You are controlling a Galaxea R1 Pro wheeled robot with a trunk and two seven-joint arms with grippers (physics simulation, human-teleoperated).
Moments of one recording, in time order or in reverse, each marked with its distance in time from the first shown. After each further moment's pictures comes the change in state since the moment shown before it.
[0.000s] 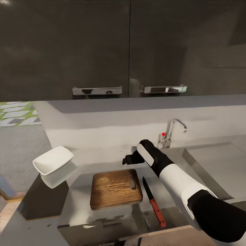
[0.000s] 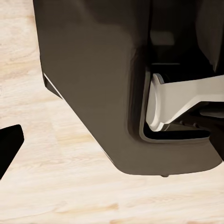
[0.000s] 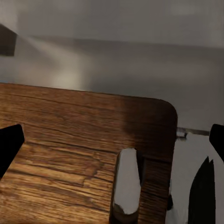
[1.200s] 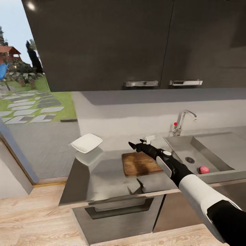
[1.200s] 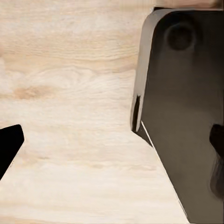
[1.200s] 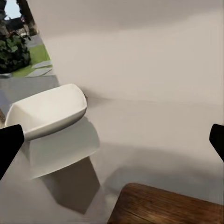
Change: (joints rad) left arm 0.000 0.189 0.093 -0.128 0.007 0.000 0.003; right arm 0.098 -0.198 0.019 0.033 0.114 -1.046 0.621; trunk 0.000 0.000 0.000
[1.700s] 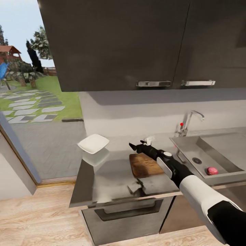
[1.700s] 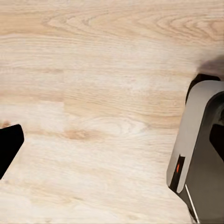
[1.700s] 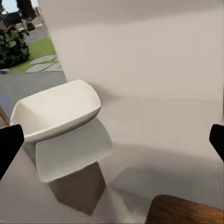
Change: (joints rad) left arm 0.006 0.092 0.121 -0.168 -0.005 0.012 0.007; right arm 0.006 -0.006 0.006 0.005 0.005 0.002 0.000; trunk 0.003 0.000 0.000
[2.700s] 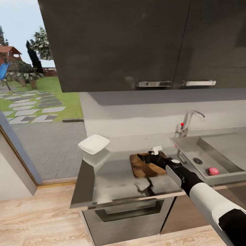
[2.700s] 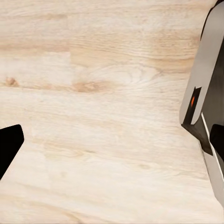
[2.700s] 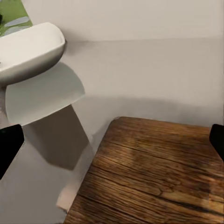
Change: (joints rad) left arm 0.157 -0.015 -0.001 -0.013 -0.011 0.013 0.011; right arm 0.065 -0.091 0.028 0.011 0.007 0.085 0.002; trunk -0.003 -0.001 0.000
